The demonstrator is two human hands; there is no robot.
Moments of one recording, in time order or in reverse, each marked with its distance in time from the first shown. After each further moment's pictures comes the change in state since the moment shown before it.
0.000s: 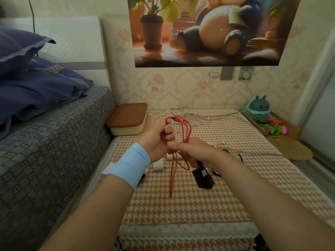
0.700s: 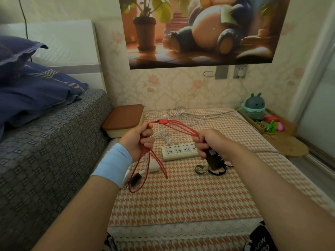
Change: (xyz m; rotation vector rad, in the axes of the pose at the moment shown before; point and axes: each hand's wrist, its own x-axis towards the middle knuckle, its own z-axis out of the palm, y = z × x) left_hand -0.005 0.025 -0.028 0.042 0.042 -0.080; right_hand -0.010 0.010 -0.061 0.213 0.010 0.073
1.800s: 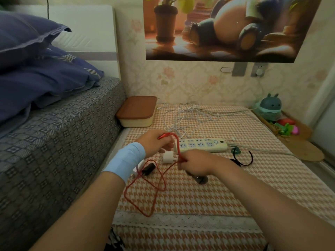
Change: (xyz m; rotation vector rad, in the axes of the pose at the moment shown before) left_hand -0.025 -0.011 -0.029 1.153 0.125 0.164; right_hand 0.018 0.026 0.099 -1.135 -0.159 -0.111
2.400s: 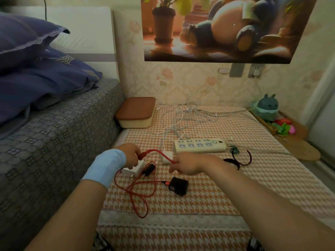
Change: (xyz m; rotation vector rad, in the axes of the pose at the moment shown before) left_hand -0.019 -0.036 -0.043 0.670 -0.129 -0.433; right_hand 0.021 -0.013 0.005 0.047 -0.154 0.057
